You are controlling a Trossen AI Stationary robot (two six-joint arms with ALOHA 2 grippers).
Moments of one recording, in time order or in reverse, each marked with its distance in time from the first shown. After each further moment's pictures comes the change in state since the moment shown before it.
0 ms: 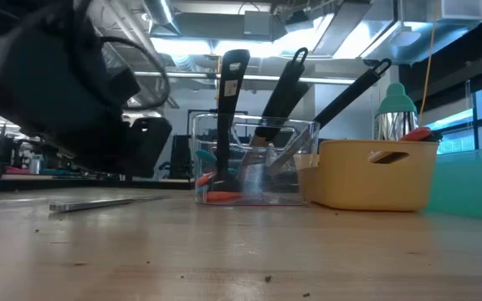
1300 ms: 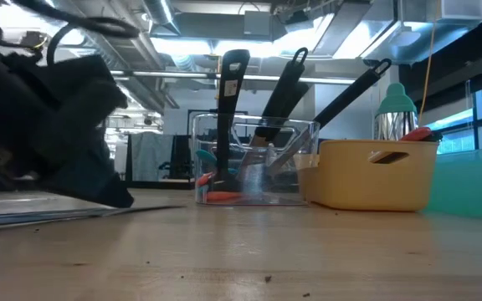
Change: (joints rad) left arm -0.180 -0.008 -0.011 0.196 0.256 -0.009; right arm 0.000 0.000 0.000 -0.018 0.000 0.008
